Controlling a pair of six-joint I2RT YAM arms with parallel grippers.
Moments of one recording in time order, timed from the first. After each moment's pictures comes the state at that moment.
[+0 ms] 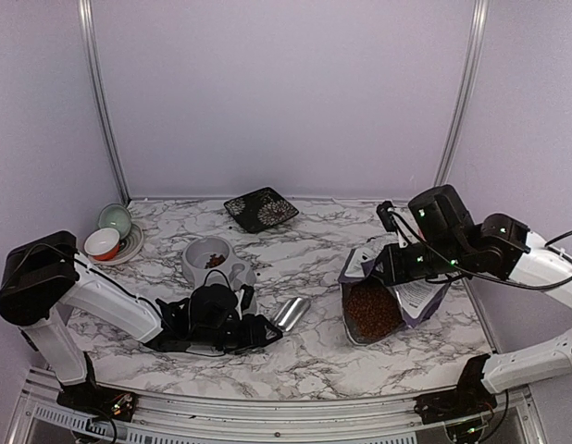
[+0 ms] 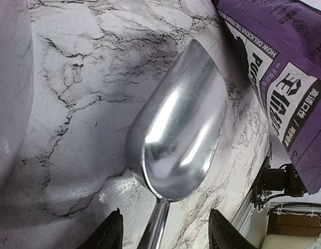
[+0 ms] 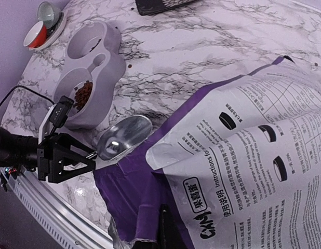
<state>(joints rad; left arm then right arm) -1.10 1.72 0.64 0.46 0.08 -1.10 0.84 1.06 1.05 -0.76 0.05 0.52</state>
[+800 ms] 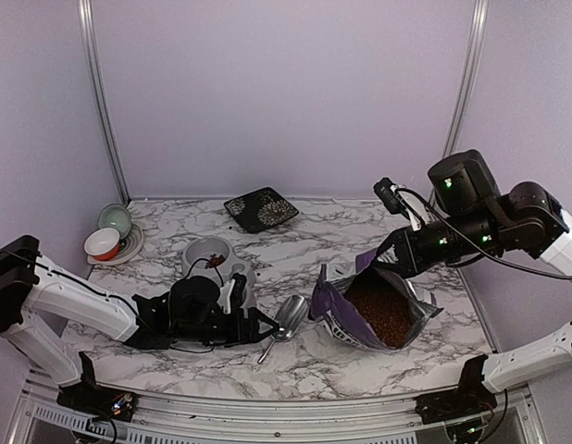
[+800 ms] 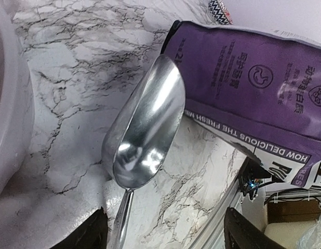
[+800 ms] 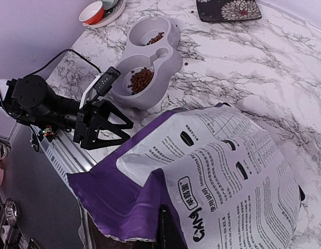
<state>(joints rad) -1.11 1.53 0.57 0.41 0.07 -1.01 0.99 1.10 1.38 -1.02 -0.03 0.47</state>
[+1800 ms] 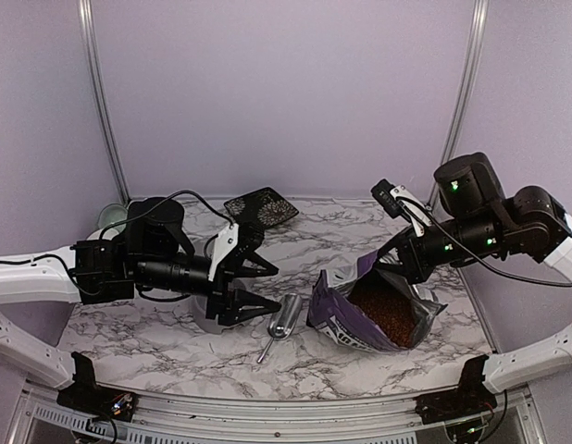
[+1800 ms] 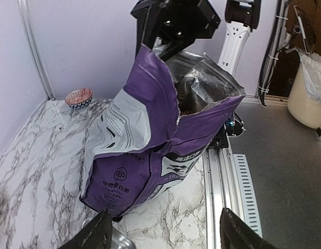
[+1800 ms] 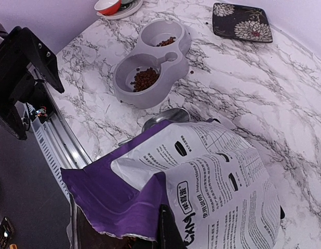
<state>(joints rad) -1.11 1.22 0.97 -0.06 0.36 0.13 0.99 1.06 1.35 -1.00 -0.04 0.26</state>
